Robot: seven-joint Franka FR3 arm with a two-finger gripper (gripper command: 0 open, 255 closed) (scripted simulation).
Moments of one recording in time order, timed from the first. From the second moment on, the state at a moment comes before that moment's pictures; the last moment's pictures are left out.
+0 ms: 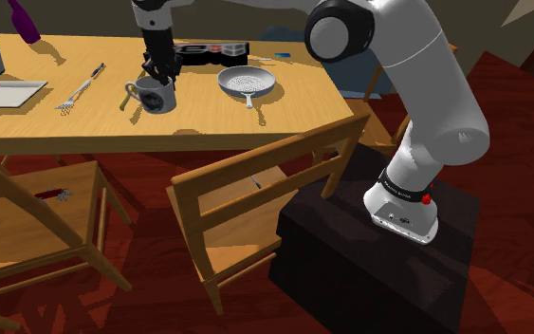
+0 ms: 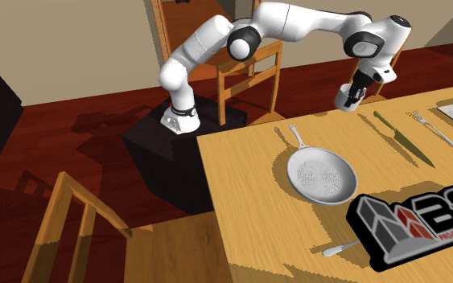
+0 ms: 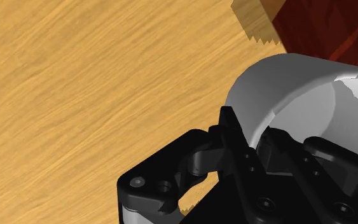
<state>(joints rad) 0.35 0.83 -0.07 -0.88 0.14 1.66 0.17</state>
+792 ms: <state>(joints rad) 0.35 0.83 -0.07 -1.02 0.14 1.80 0.15</state>
